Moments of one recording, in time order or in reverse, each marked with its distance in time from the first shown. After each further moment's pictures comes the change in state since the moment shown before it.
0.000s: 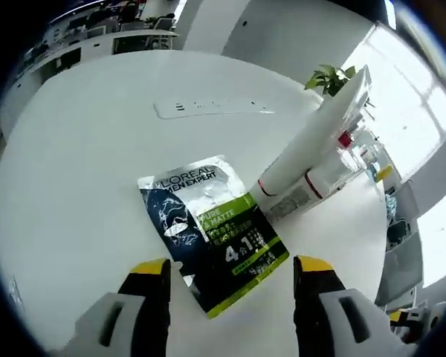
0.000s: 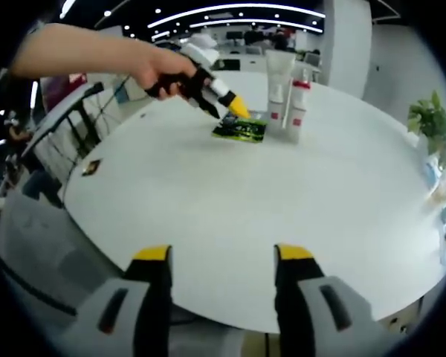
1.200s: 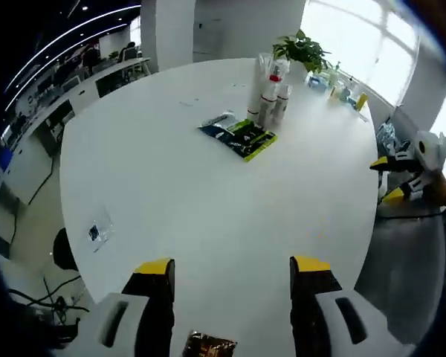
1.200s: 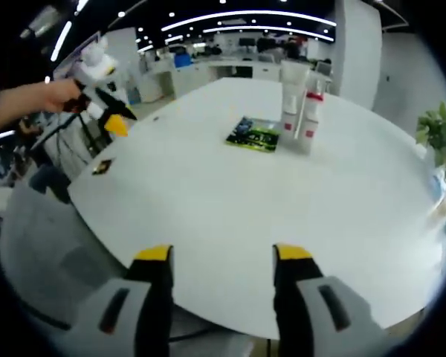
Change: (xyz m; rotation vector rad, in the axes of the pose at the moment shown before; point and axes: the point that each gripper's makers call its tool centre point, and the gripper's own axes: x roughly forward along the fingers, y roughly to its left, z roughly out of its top) left arm -0.192 0.089 -0.180 0.338 0.108 0.174; right arm -0.004 0.014 0.010 -0.051 -0.040 0.055
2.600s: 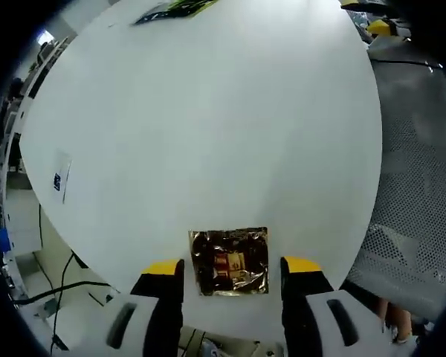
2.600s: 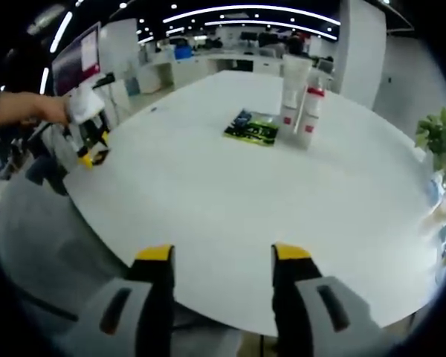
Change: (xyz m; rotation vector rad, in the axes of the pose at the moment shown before) left arm 0.016 0.034 -0.122 0.388 0.488 0.009; right arm 0.001 -0.003 -0.008 -0.029 0.046 -0.019
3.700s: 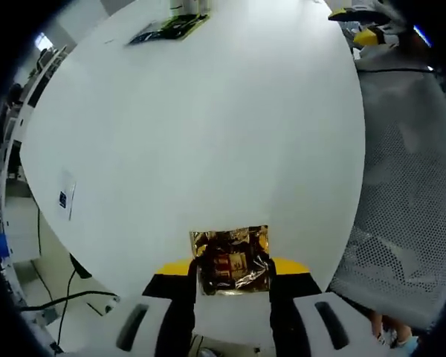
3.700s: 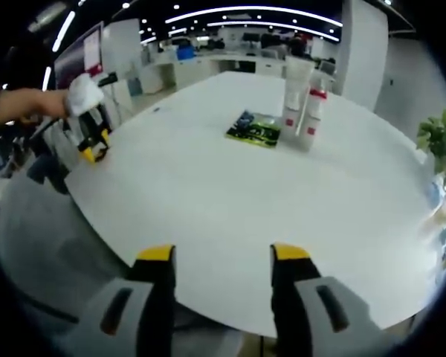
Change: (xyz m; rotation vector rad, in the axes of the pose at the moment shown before) left arm -0.028 -0.016 0.026 0.003 -0.093 -0.023; right arm 0.000 0.003 0.002 -0.009 -0.006 0.010
